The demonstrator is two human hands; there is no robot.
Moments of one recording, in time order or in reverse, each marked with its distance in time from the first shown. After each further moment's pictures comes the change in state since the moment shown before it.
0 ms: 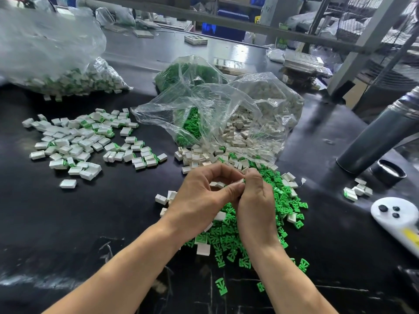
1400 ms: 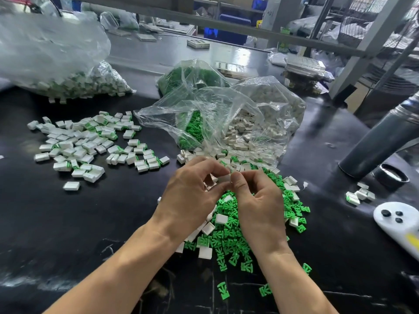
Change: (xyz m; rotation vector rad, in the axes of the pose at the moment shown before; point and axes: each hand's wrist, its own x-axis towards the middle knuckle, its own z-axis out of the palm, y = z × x) left_hand 0.001 -0.001 -0.017 0.585 0.236 0.189; right_hand 0.003 -0.001 -0.008 -0.261 0.033 -0.166
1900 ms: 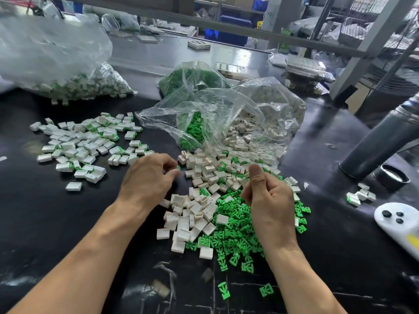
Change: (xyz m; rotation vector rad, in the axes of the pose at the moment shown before) left_hand 0.027 -0.053 -0.048 0.439 0.027 -0.258; right_hand 0.007 0.002 -0.012 0.008 0.055 0.066
